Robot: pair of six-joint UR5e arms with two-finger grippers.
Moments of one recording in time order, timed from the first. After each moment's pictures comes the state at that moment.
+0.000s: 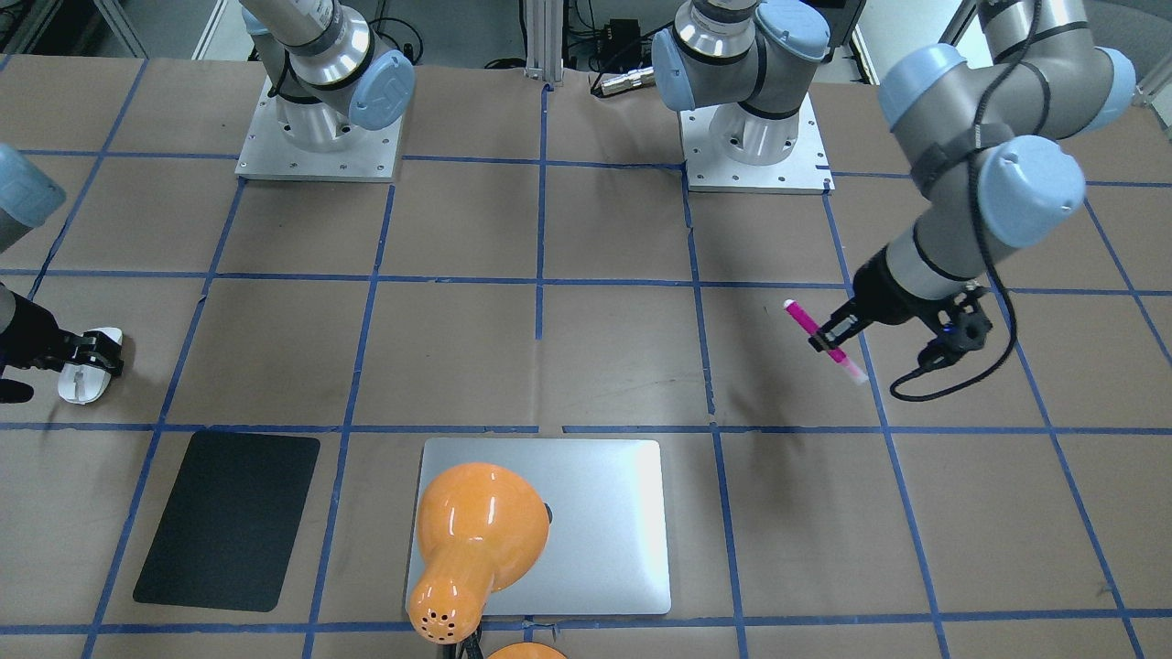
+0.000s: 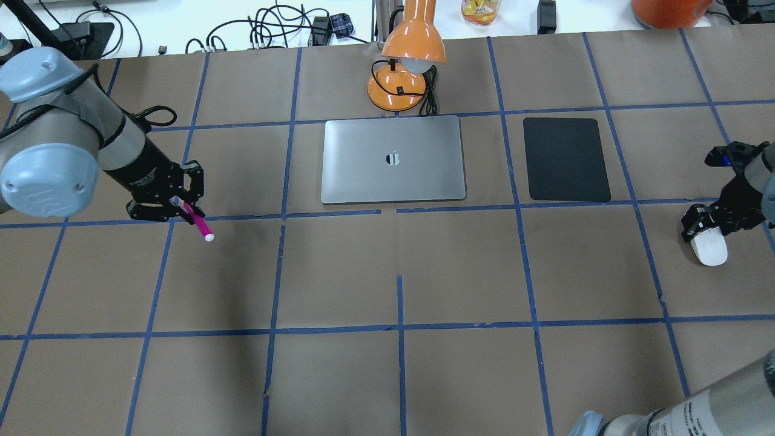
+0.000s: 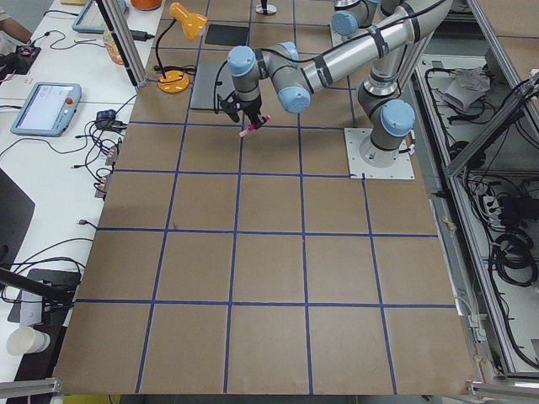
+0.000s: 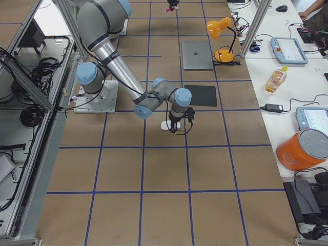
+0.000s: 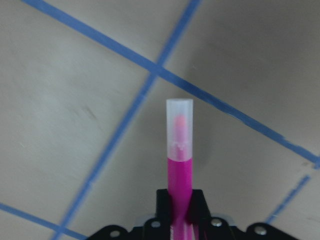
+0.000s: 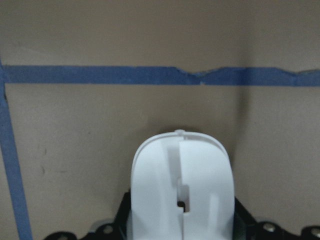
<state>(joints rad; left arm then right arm) -1.37 -1.69 -1.89 -1.26 1.48 -0.52 0.90 -1.17 1.94 -2.22 -1.62 -0.68</state>
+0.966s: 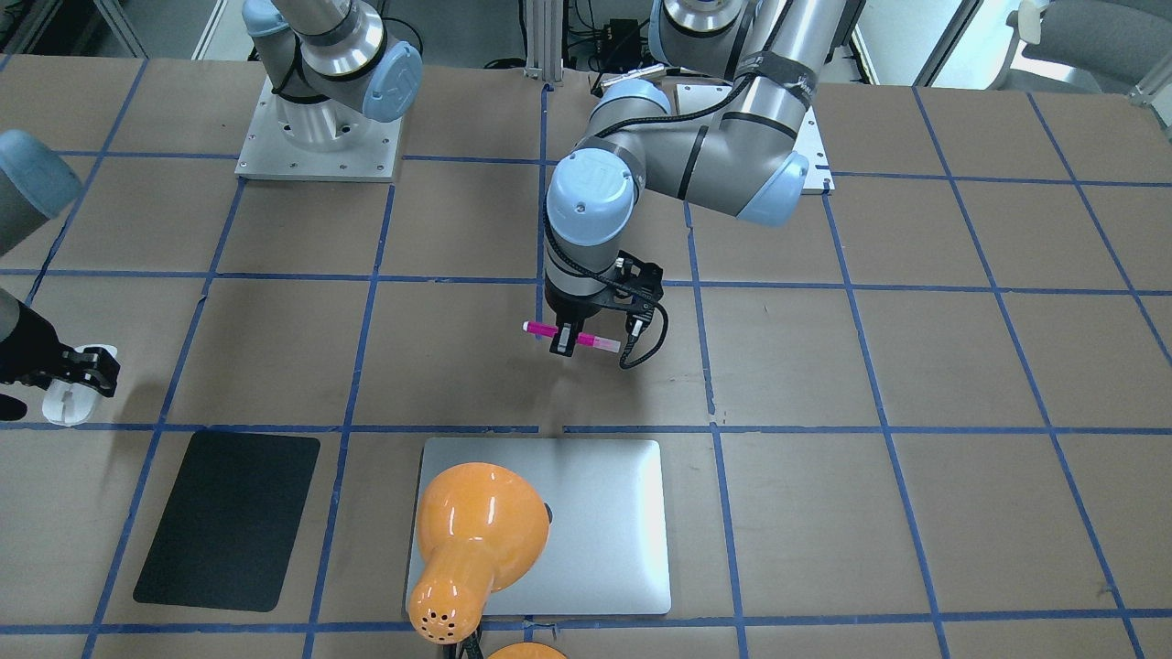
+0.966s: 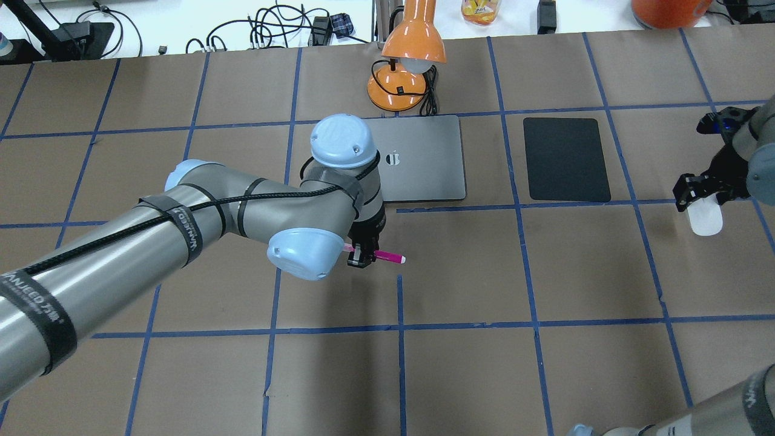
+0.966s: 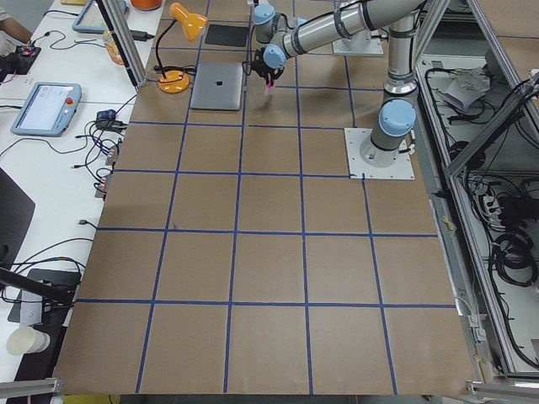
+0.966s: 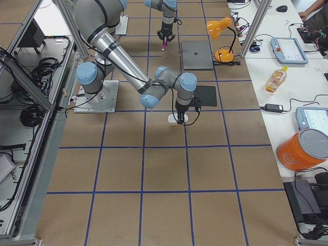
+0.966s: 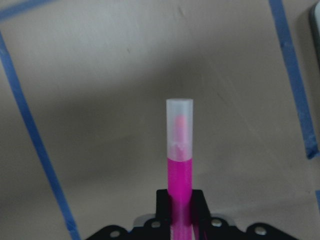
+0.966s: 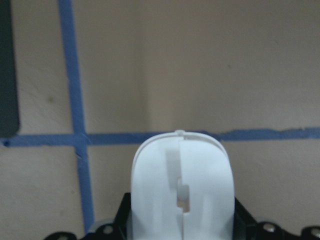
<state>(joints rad) -1.96 -1.92 -1.89 -0.97 1.52 -1.72 1.06 -1.23 1.88 -2.22 -1.64 -0.50</state>
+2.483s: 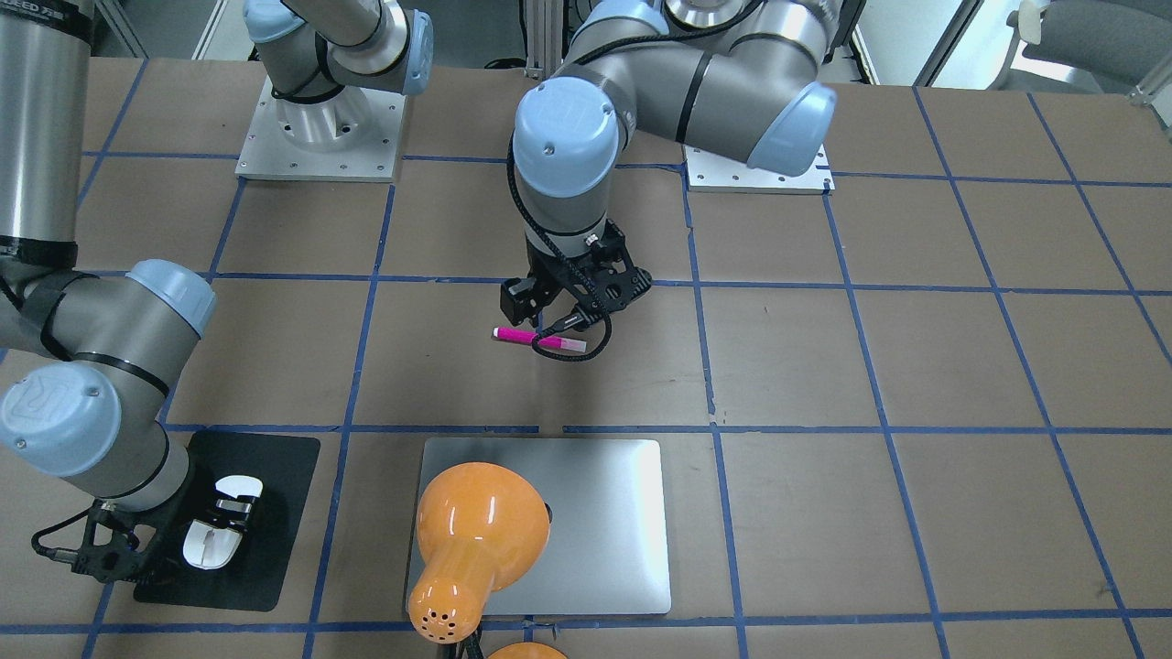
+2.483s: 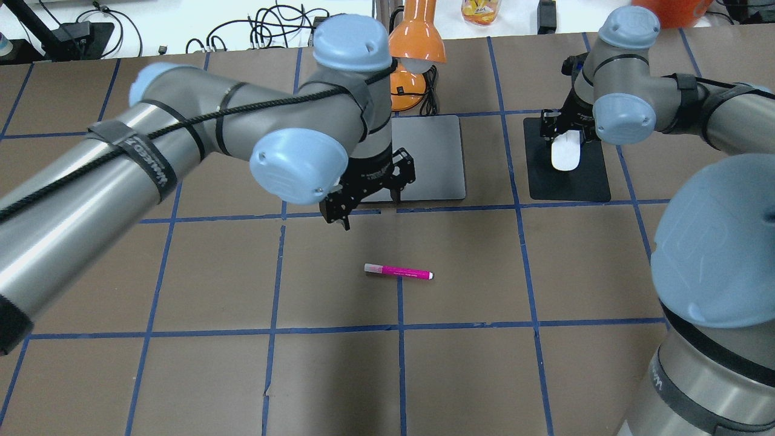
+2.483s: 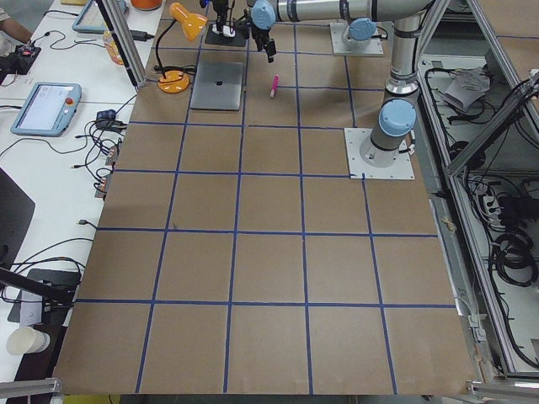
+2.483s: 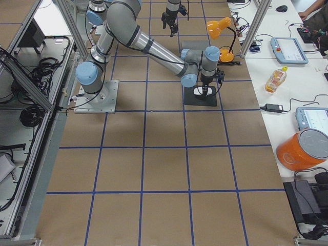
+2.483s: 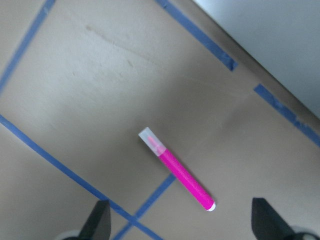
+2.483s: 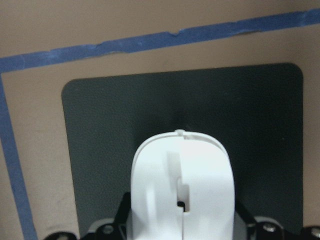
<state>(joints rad) -1.92 -1.82 -1.55 -1.47 1.54 -0.73 1.40 -0.97 1.58 -2.24 -1.57 -0.03</state>
